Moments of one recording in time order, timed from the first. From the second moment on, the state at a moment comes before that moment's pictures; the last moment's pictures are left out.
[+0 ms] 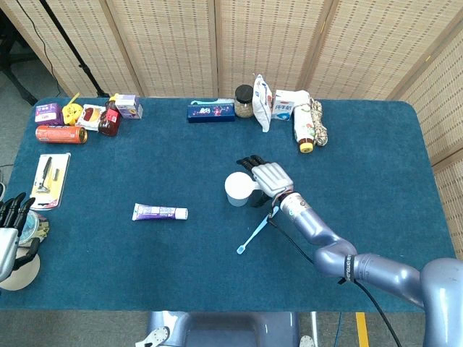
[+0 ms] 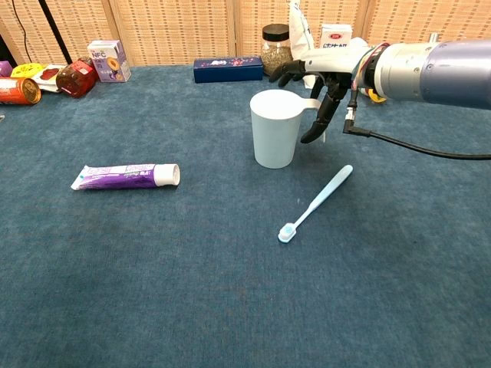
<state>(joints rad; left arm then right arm) -0.10 -1.06 -0.04 -1.69 1.44 1.43 0.11 0.98 -1.55 0.29 -1.27 -0.99 0.63 -0.09</state>
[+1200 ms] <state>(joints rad) -0.10 -1.05 -0.04 -1.69 1.45 1.43 0.10 0.93 -1.50 0.22 -1.56 -1.24 0.74 -0.01</state>
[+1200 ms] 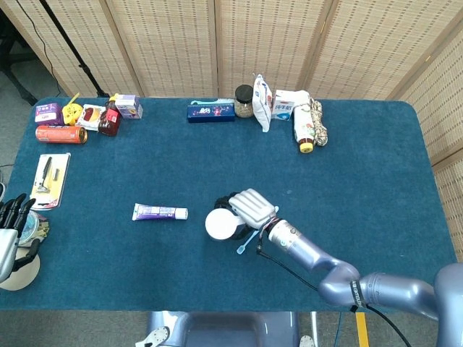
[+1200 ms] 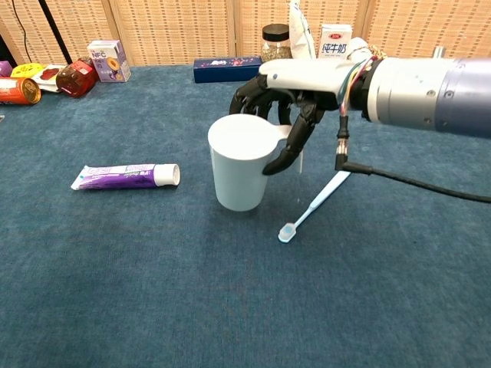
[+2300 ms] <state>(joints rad) -0.10 -1.04 -0.03 -1.69 1.45 1.44 0.08 1.01 -1.53 0.18 -1.65 -1.08 0.71 -0.24</state>
